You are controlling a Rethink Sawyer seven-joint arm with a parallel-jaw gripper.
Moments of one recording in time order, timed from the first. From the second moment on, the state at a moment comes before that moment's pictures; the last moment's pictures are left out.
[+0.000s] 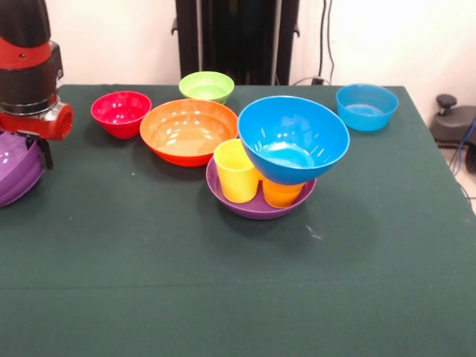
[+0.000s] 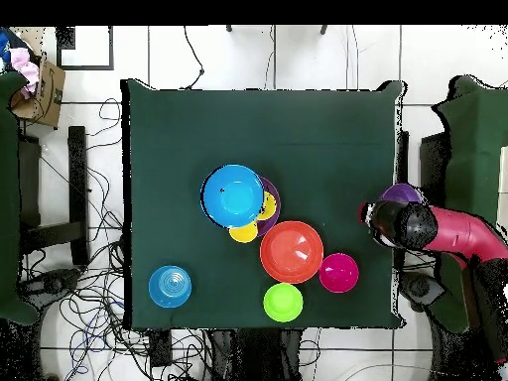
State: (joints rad) arm -1.02 -0.46 0.49 1.47 -0.76 0.69 1.79
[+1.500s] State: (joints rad) arm -0.86 -1.02 0.49 1.83 -0.34 0.76 1.79
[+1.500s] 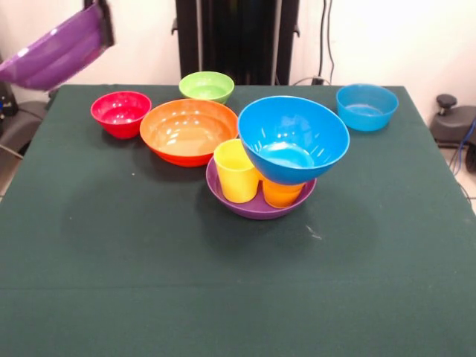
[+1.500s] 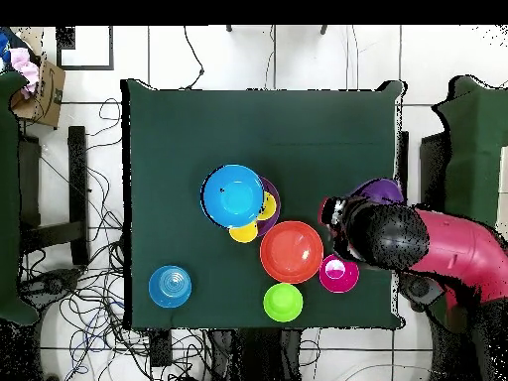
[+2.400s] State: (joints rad) arm -0.52 -1.14 0.39 1.85 -0.18 0.76 1.97
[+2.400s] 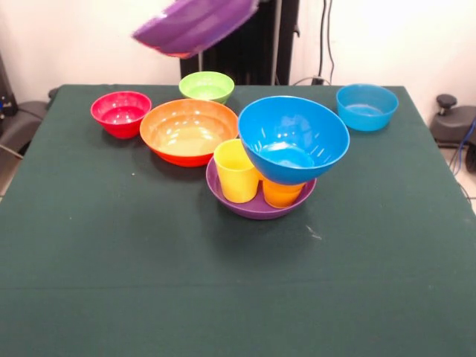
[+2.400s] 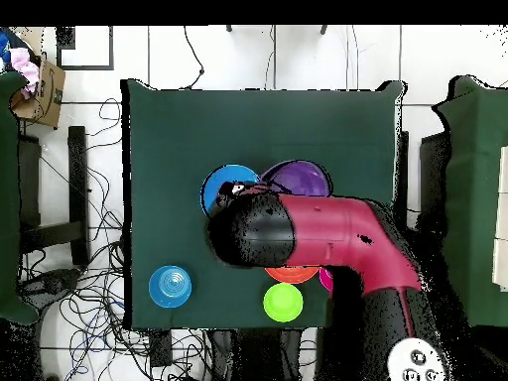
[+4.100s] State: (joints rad) arm -0.29 -0.96 0.23 1.83 -0.13 0.72 2.16
